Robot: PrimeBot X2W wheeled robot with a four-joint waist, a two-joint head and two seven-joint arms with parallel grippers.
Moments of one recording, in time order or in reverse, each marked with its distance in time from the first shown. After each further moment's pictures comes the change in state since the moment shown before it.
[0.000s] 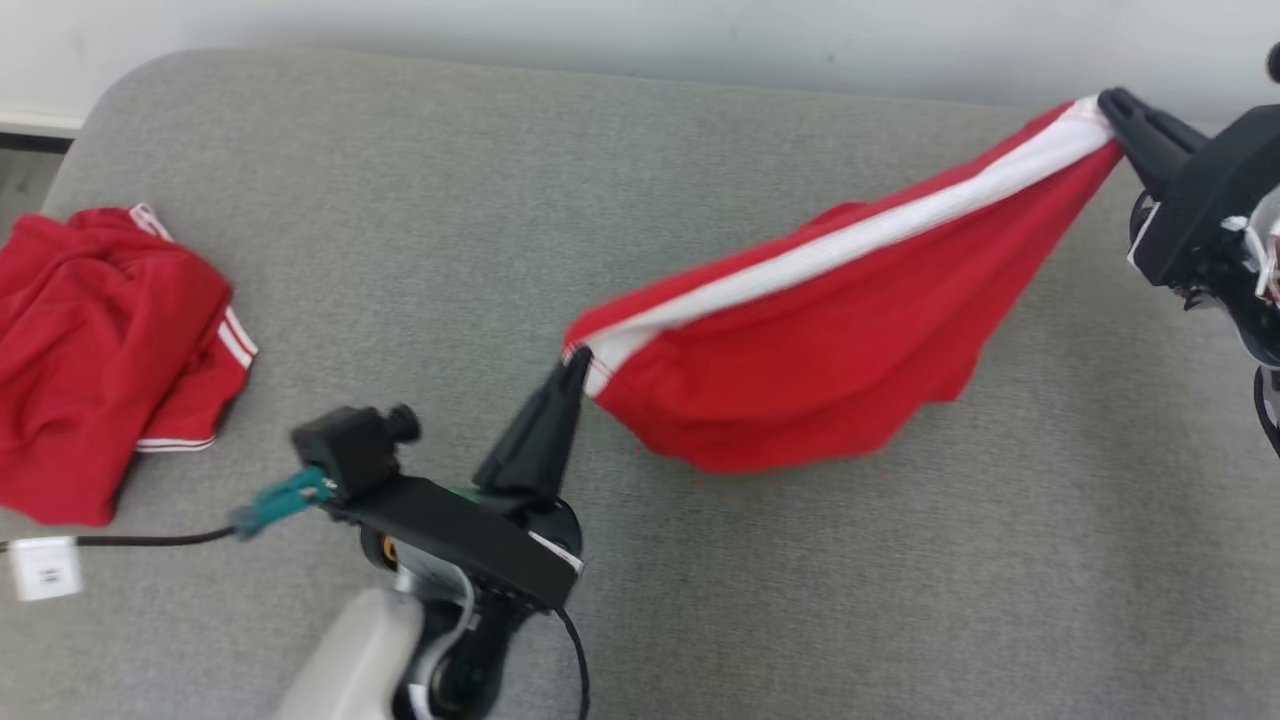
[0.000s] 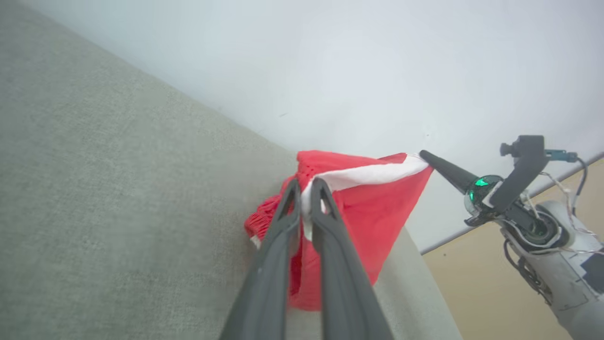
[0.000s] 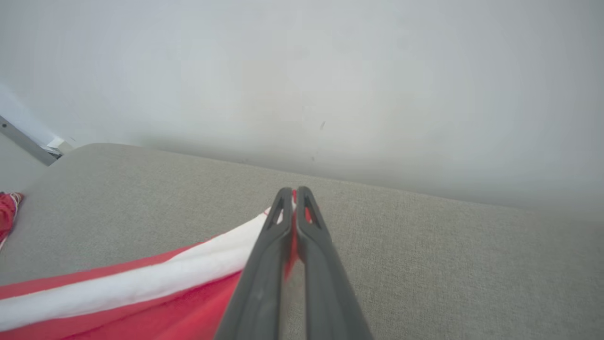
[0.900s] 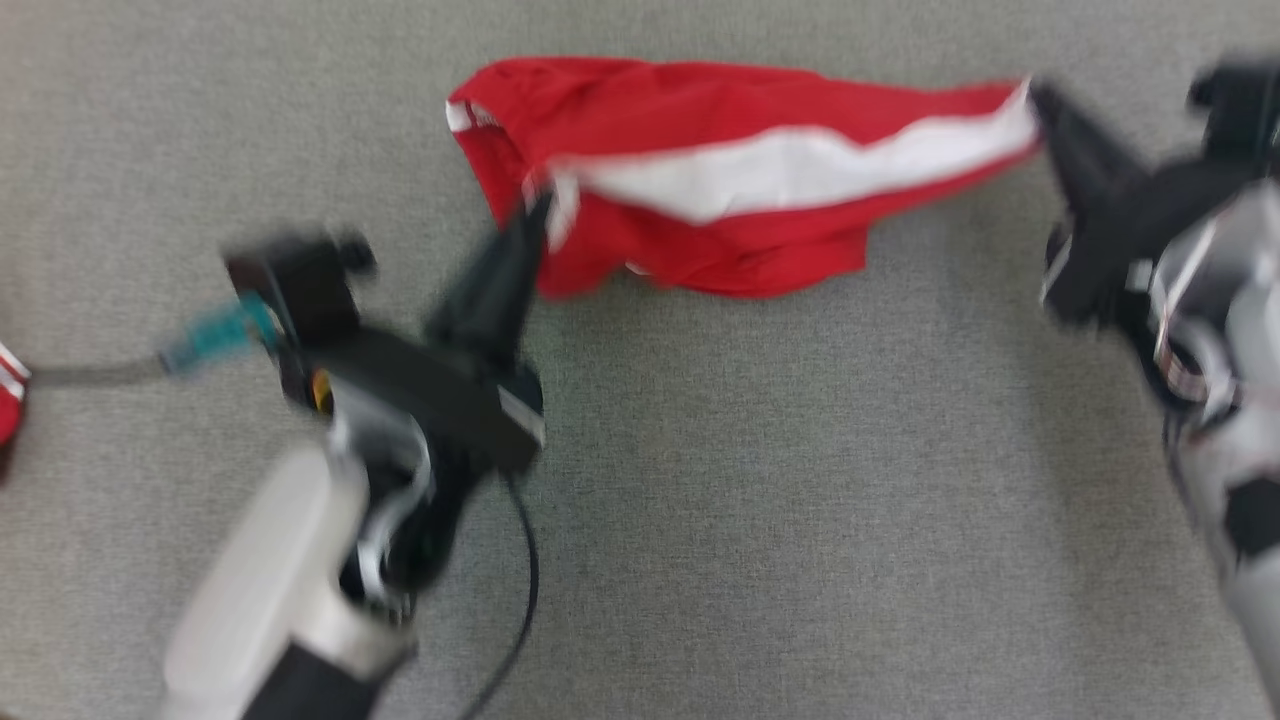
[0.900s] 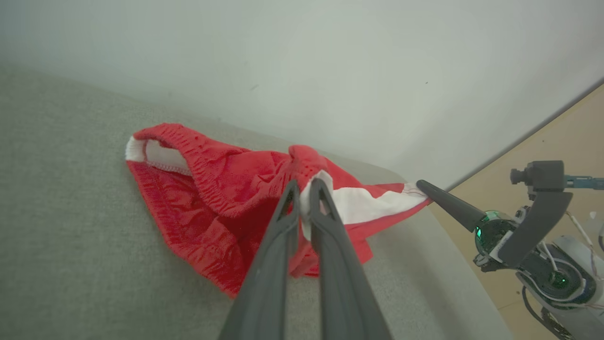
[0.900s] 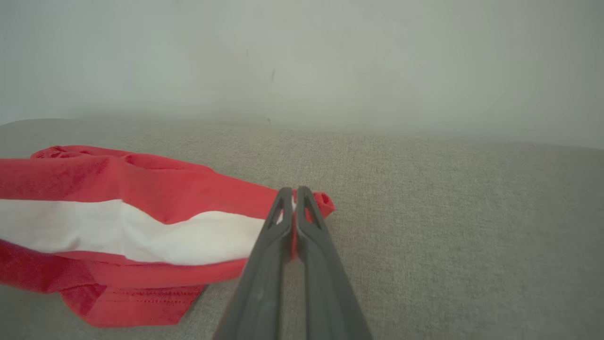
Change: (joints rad) left arm -0.272 0.081 0.021 -0.001 0.047 0.023 0.078; right arm 0.084 0.136 -0.100 -0.131 -0.189 0.000 -0.114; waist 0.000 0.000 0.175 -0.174
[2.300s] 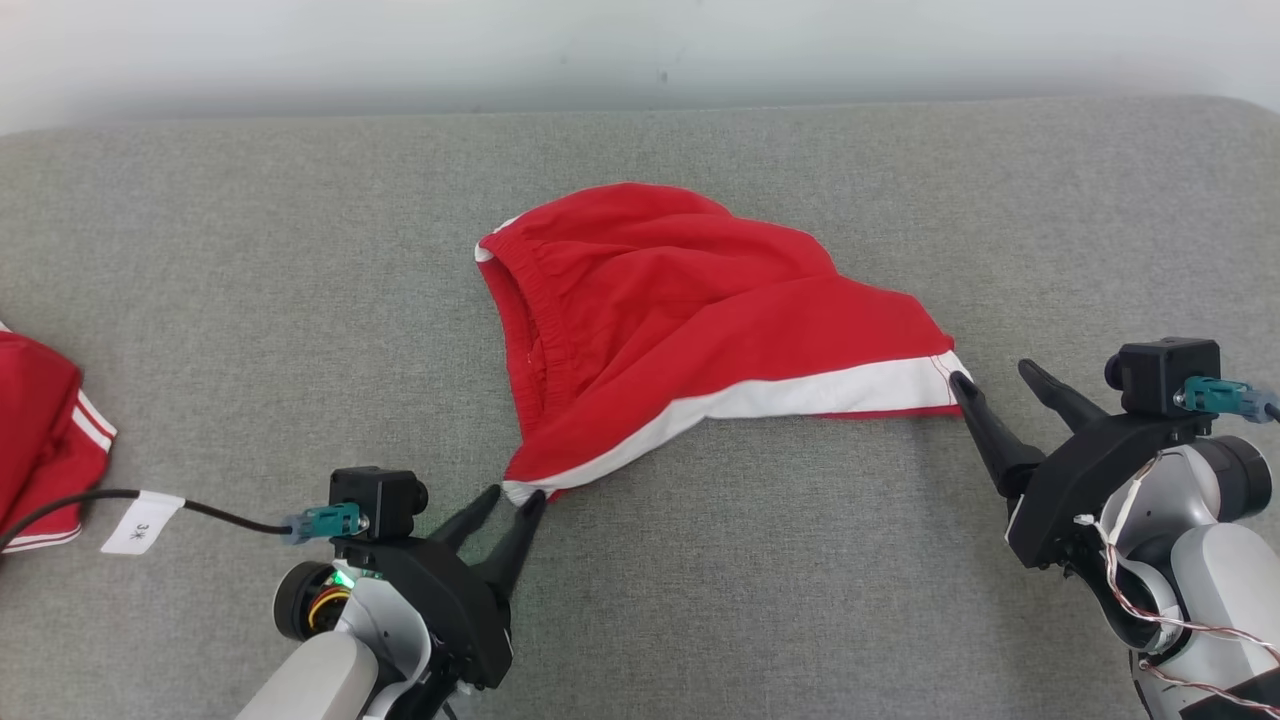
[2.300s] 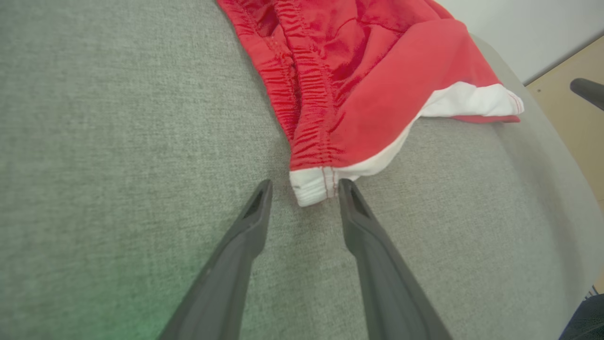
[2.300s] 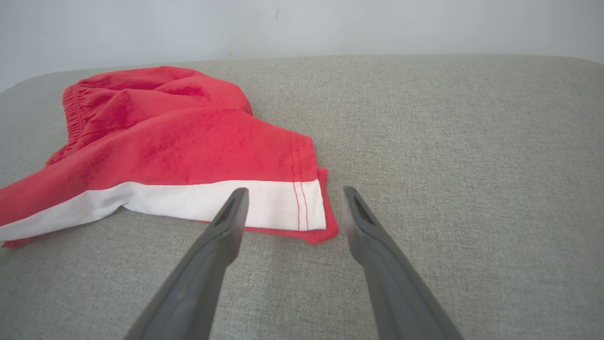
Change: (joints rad) left arm 0.230 0.097 -0.167 0.265 0.089 -0.022 0.048; right arm 0.462 0.067 -0.109 -0.203 -0.073 0.000 0.080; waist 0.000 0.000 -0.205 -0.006
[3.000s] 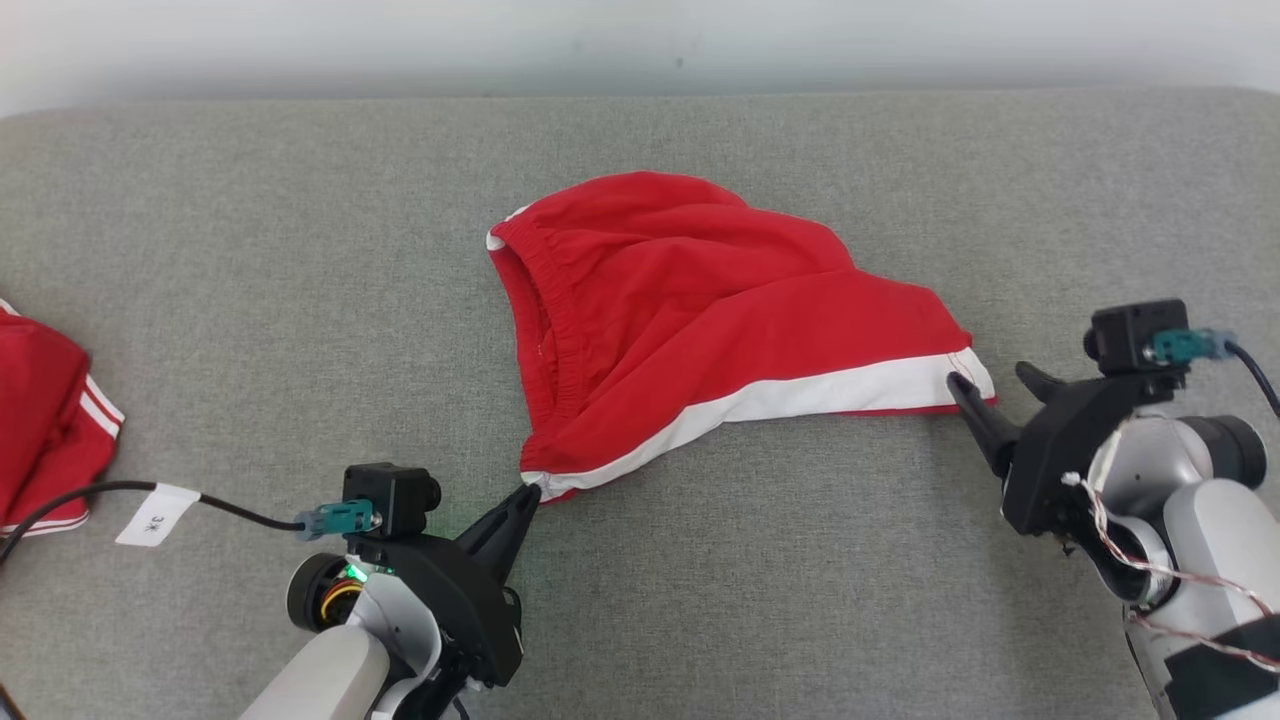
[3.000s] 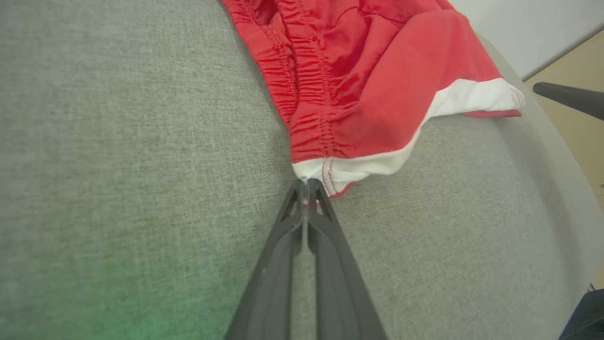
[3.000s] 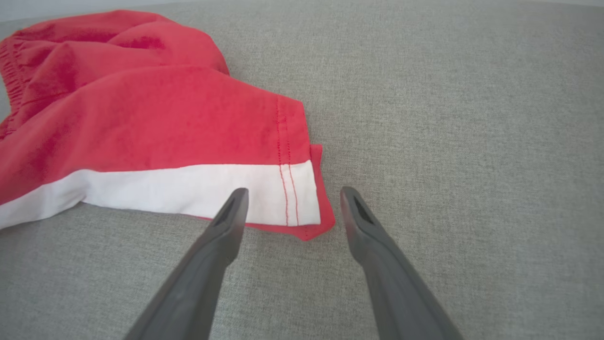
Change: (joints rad) left arm -0.023 -0.008 -0.030 0.039 -0.009 -0.028 -0.030; right arm -0.081 0.030 -0.028 0.093 -0.054 0.000 0.164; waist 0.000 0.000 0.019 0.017
